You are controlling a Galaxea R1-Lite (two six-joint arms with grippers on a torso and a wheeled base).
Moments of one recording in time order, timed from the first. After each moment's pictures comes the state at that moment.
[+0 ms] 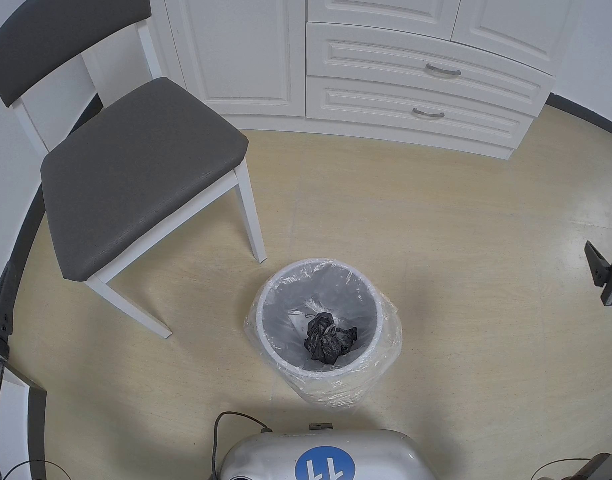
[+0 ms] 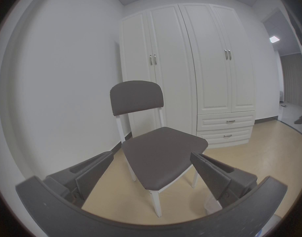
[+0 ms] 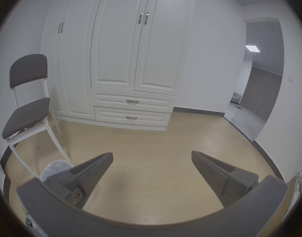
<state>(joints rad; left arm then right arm) -0.14 0.73 -0.08 -0.96 0.30 0.12 0.11 1.01 -0.29 -0.77 -0.38 -0.05</state>
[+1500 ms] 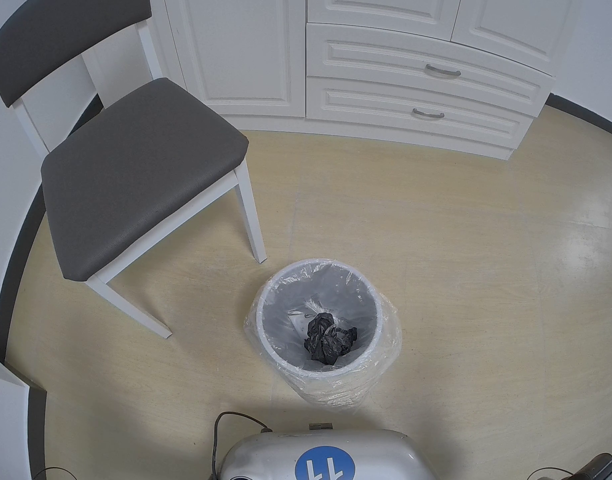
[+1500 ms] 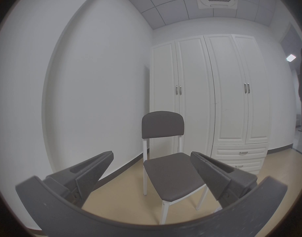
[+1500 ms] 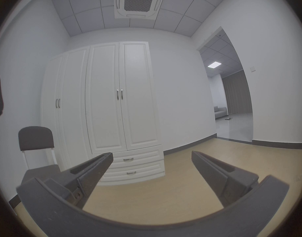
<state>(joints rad) 0.03 0.13 -0.44 -0.18 0.34 -0.02 0.01 0.13 -0.32 -0.42 -0.36 0.09</state>
